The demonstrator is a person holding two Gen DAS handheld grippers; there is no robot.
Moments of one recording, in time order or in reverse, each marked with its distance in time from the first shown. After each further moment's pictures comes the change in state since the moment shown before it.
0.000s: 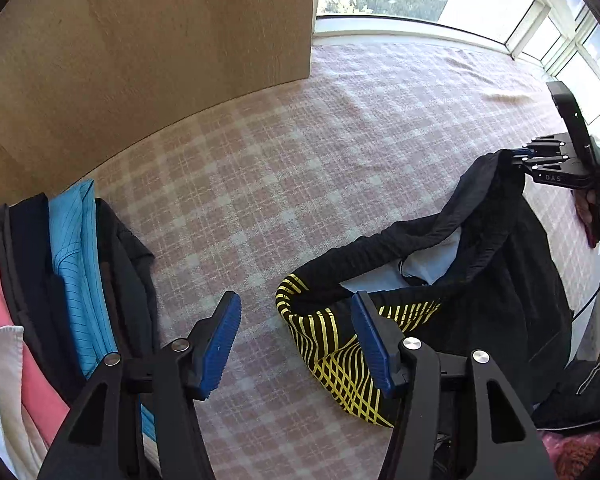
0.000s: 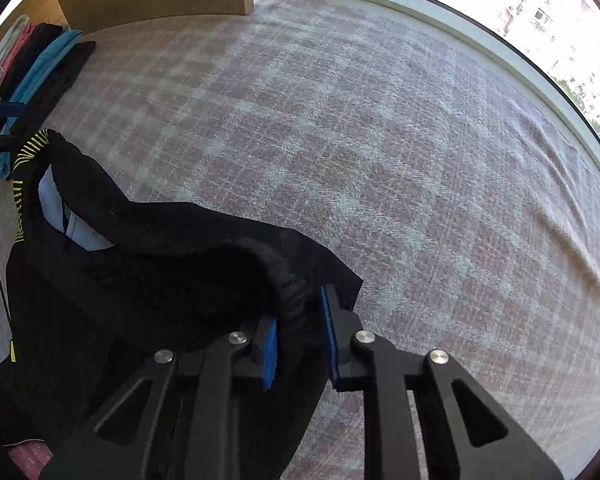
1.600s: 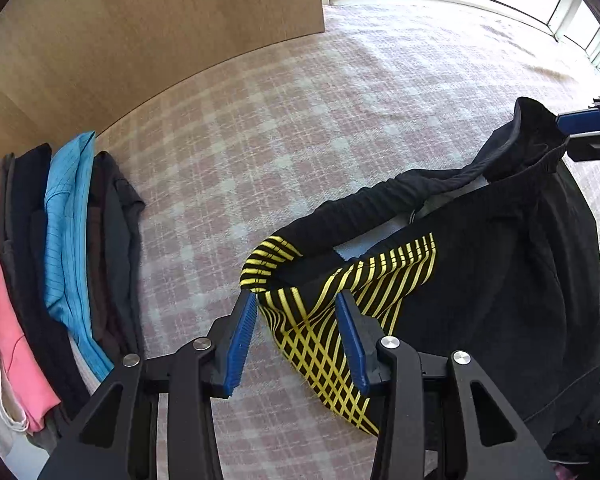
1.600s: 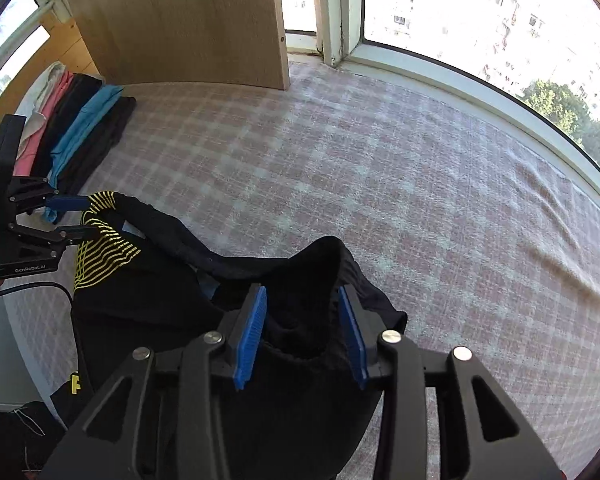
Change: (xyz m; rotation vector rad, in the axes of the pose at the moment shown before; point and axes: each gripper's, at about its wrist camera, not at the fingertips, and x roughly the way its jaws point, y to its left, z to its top) left arm 0.038 -0.047 -0.034 -0.048 0.086 0.212; right arm -0.059 0.037 0.033 -0.024 -0.086 0.123
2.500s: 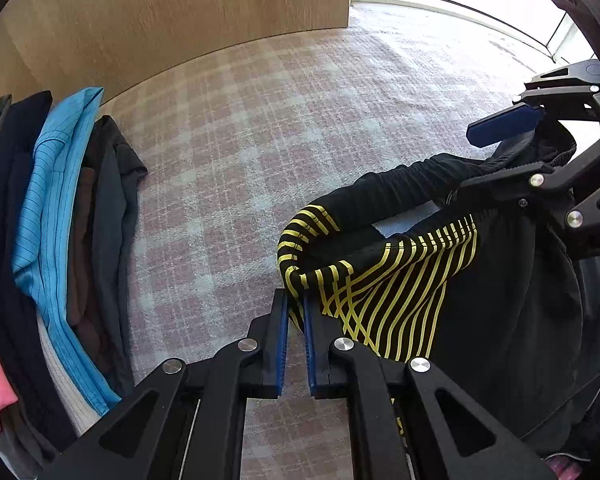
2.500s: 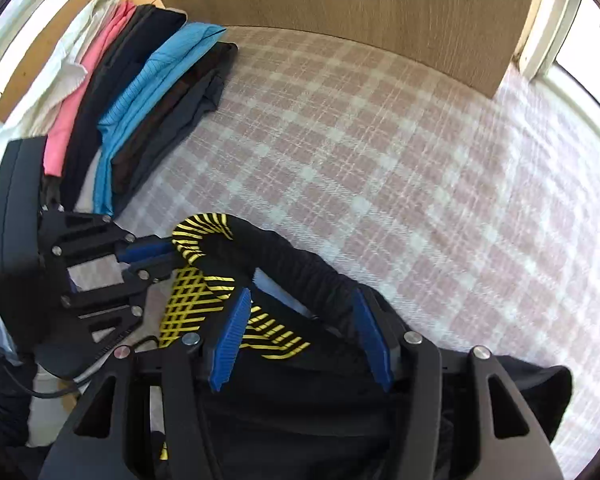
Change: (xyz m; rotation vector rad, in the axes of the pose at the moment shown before) left arm 0.020 0.024 -0.026 -0.031 -0.067 -0.074; right arm 0.085 0.145 0.054 -0.206 0.154 0.052
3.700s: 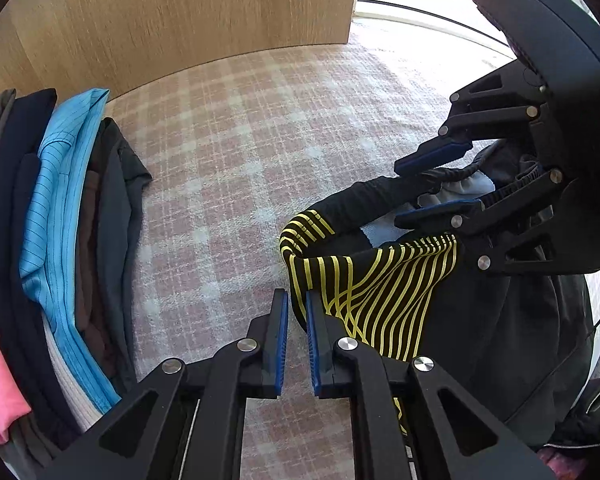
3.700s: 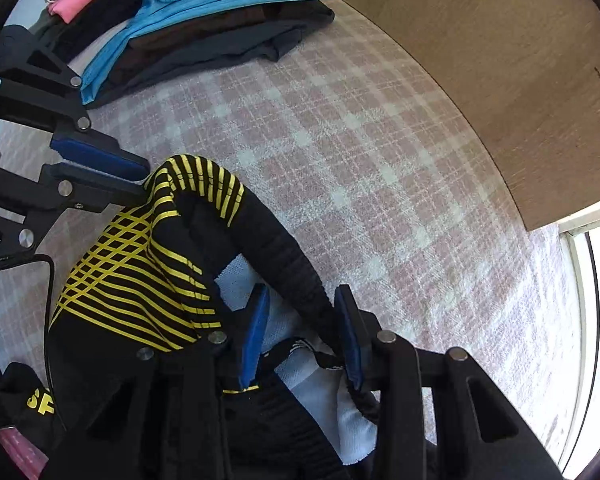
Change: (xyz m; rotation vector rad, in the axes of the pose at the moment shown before) left arm -0.001 0.019 0.008 -0.021 -0.016 -0.075; right arm 0.028 0.026 0.014 -0.487 0.024 -0.116
